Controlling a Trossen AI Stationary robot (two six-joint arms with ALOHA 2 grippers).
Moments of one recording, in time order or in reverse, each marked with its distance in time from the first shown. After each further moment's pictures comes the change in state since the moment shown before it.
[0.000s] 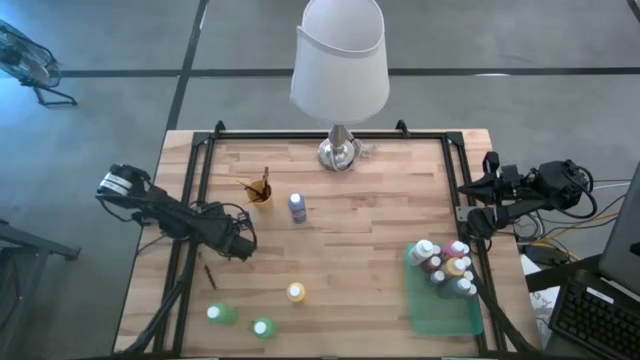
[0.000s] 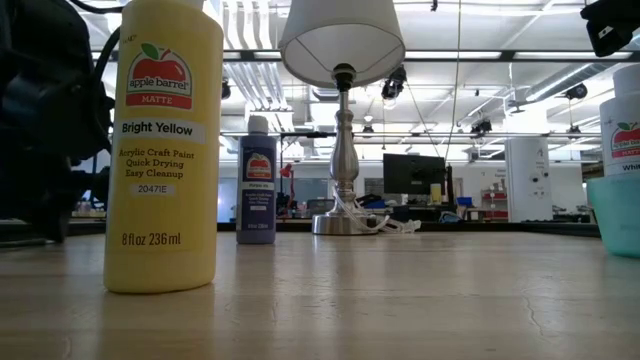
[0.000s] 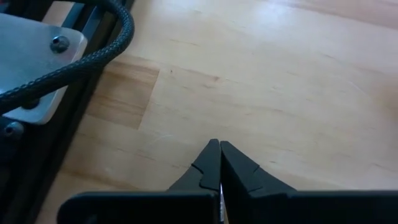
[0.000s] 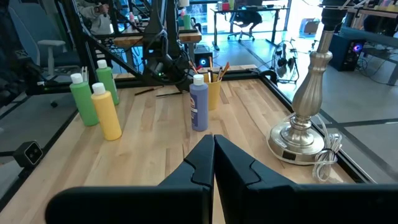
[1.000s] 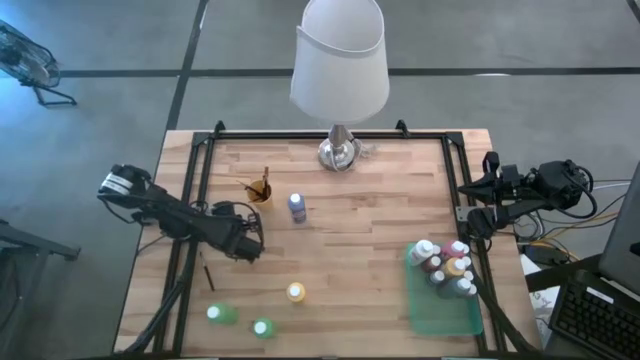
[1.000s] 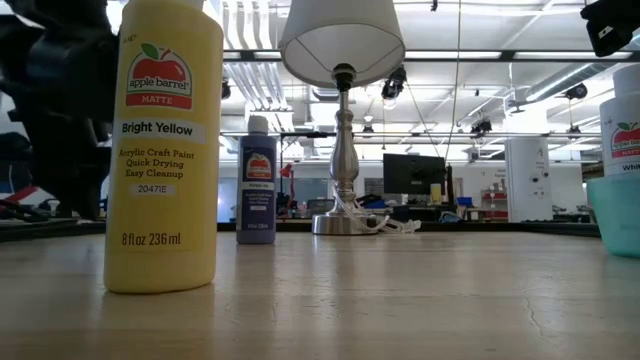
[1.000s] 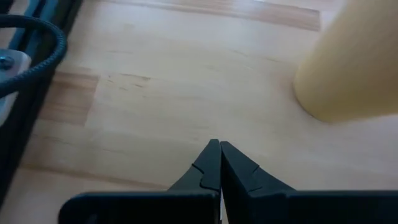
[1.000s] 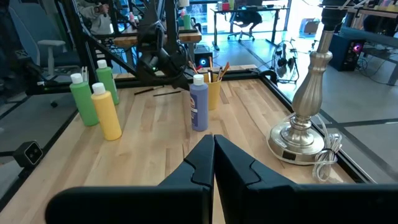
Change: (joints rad) left arm -0.010 -0.001 0.155 -0.085 -0.067 0.110; right arm 0.000 0.000 0.000 0.000 0.000 0.000
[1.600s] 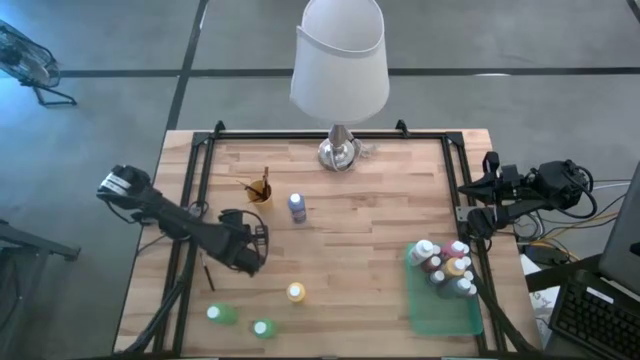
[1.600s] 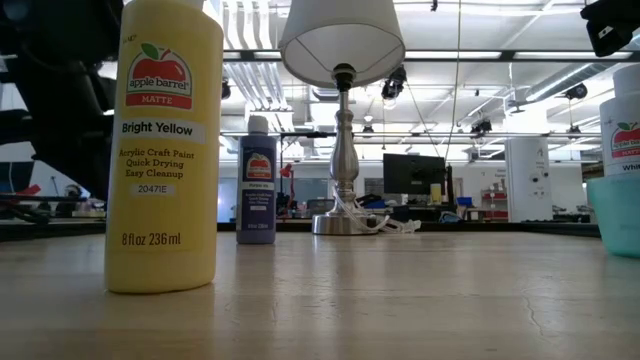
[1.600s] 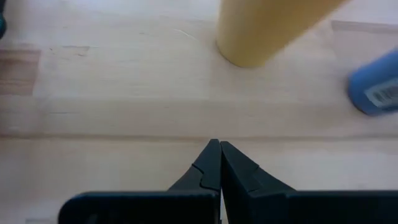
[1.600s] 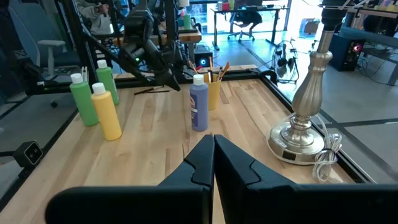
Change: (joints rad) left arm -0.115 -0.001 0.132 -0.009 0.000 0.057; right arm 0.000 0.000 0.000 0.000 0.000 0.000
